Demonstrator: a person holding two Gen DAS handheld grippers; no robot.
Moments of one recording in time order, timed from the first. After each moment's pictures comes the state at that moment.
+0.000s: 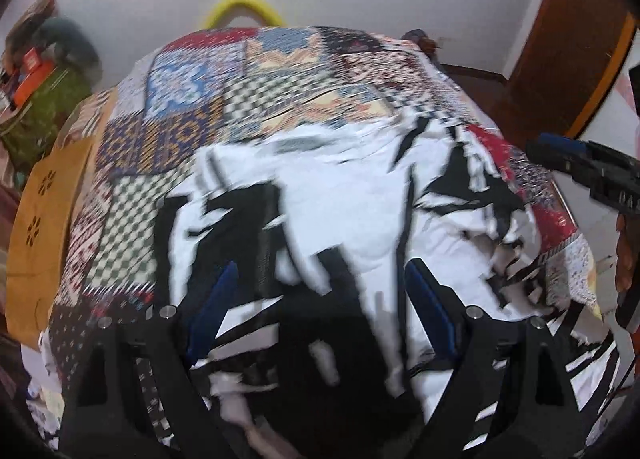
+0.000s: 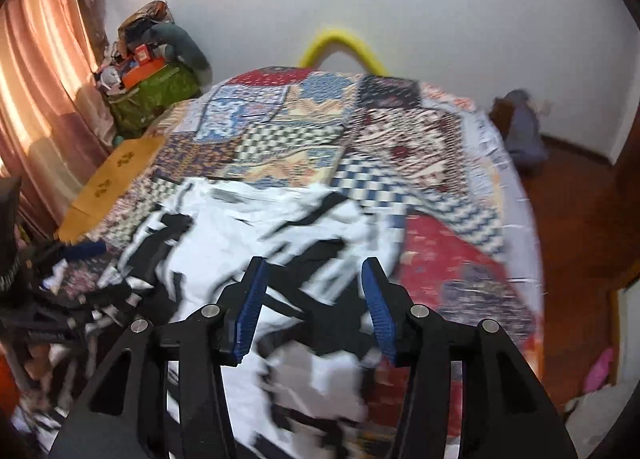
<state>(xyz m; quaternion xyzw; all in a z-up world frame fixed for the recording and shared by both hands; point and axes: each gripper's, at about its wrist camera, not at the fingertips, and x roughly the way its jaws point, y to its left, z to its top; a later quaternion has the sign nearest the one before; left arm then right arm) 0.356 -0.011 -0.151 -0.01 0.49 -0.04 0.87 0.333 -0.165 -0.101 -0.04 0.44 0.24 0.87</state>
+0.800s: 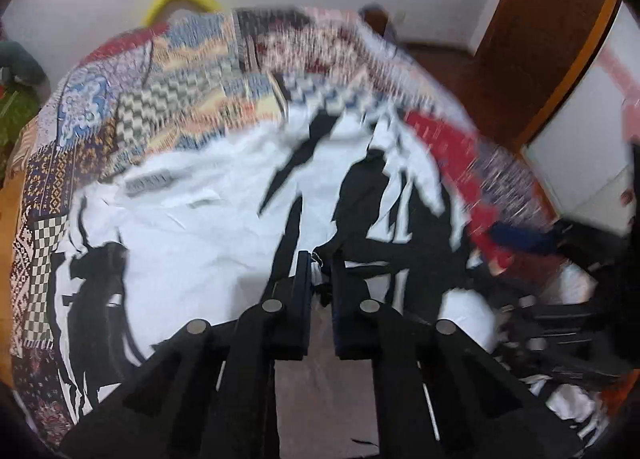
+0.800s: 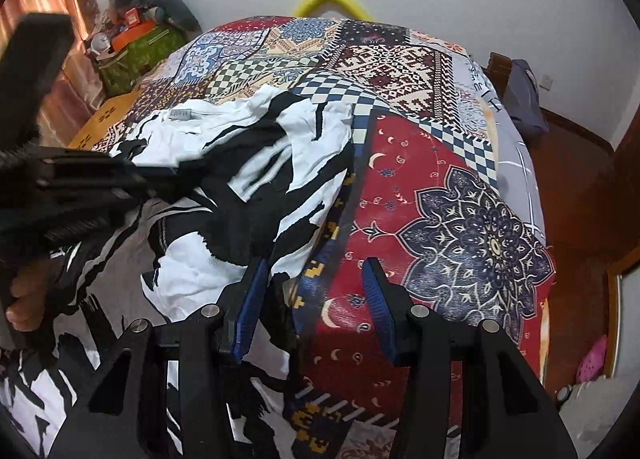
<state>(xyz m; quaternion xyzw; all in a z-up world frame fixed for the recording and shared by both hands) 0.425 -0.095 -0.181 -0.01 0.51 -0.10 0.86 0.328 -0.193 -0.171 -0.06 0.49 0.24 0.84</state>
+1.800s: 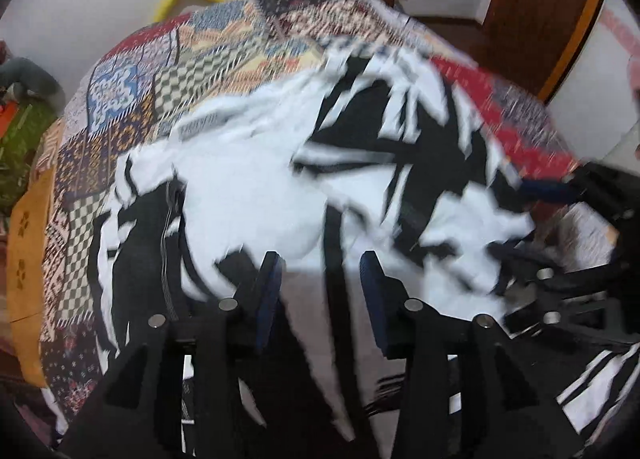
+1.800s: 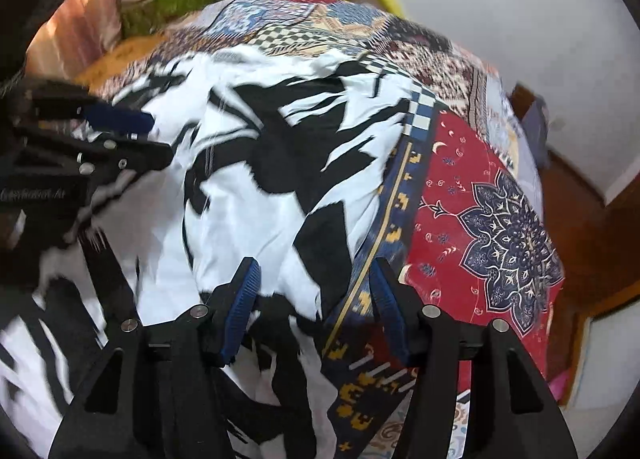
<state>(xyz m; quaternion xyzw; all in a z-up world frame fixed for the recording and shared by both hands) 0.376 -0.066 -0.204 0.07 0.55 -0.07 0.83 0.284 -0.147 -0.182 -0.18 0.48 0.26 0.82</state>
